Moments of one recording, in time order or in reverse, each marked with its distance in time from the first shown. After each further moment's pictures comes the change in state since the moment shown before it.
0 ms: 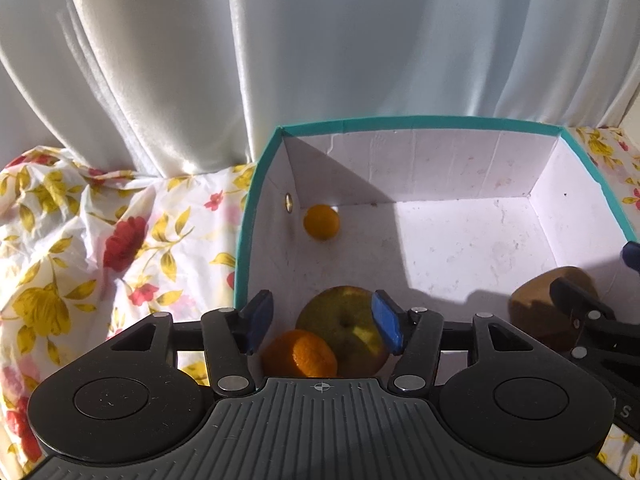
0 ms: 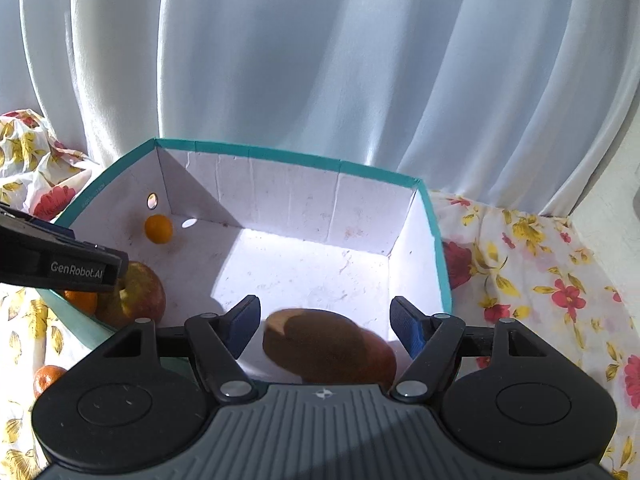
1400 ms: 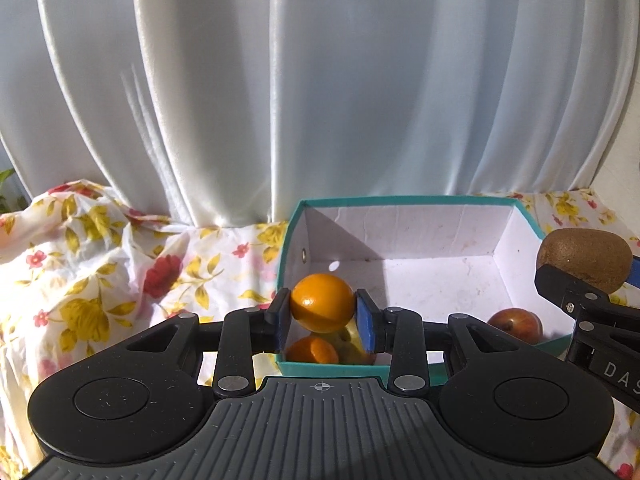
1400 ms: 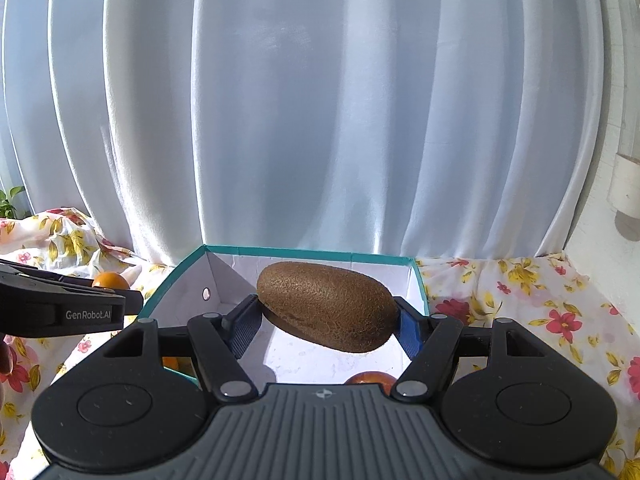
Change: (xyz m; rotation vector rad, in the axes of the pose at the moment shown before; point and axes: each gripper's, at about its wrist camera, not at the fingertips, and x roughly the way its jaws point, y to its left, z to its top) left arm -0.089 0.014 -0.014 -0.059 -0.194 -0.011; right arm -0.086 -0.011 0.008 0.116 -0.227 0.091
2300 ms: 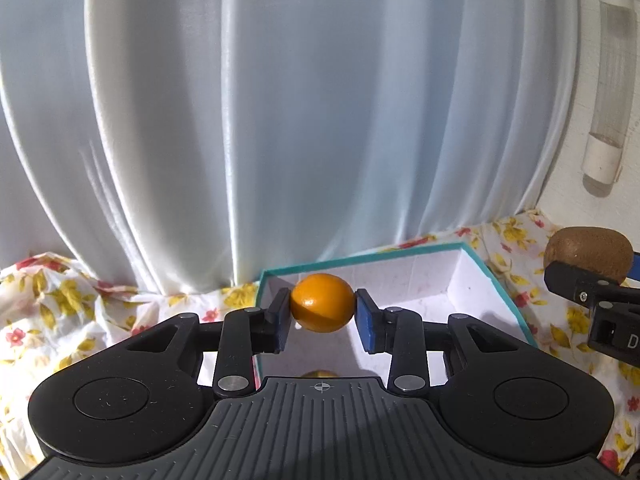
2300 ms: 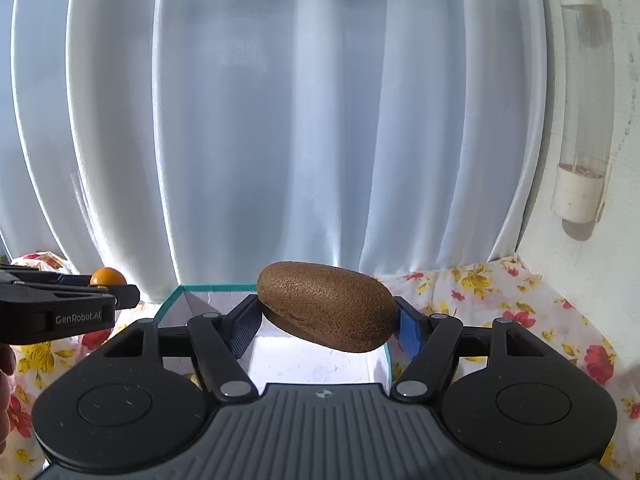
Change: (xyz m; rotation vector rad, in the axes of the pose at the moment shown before) left arm -0.030 0.007 0.033 0.091 -0.124 -0.168; right arm -0.046 -0.003 0.039 0.086 -0.036 -0.132
